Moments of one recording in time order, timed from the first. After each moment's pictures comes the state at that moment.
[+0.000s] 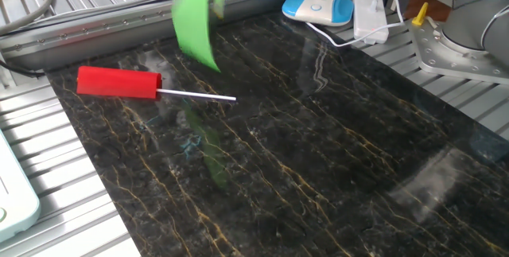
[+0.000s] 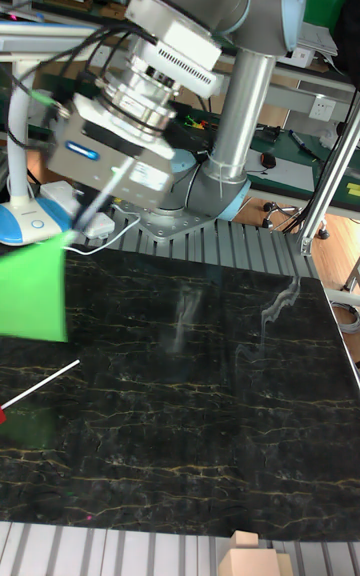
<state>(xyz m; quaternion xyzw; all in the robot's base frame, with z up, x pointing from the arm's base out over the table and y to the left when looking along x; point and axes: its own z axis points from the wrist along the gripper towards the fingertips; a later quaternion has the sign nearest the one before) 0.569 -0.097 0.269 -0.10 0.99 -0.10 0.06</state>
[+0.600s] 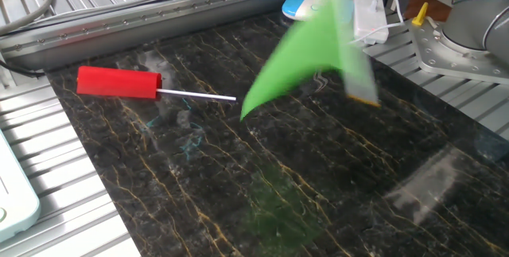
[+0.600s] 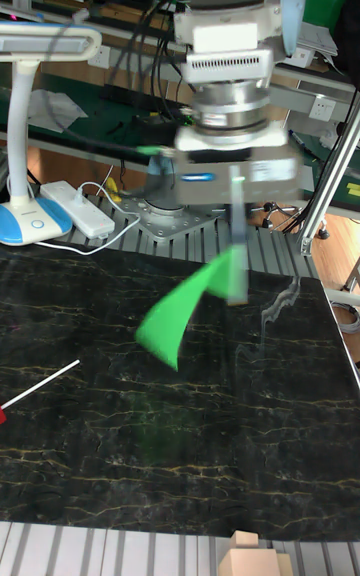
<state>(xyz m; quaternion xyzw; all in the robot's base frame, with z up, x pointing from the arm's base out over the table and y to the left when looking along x) 0.557 0.112 0.305 0.10 0.97 0.22 0.00</state>
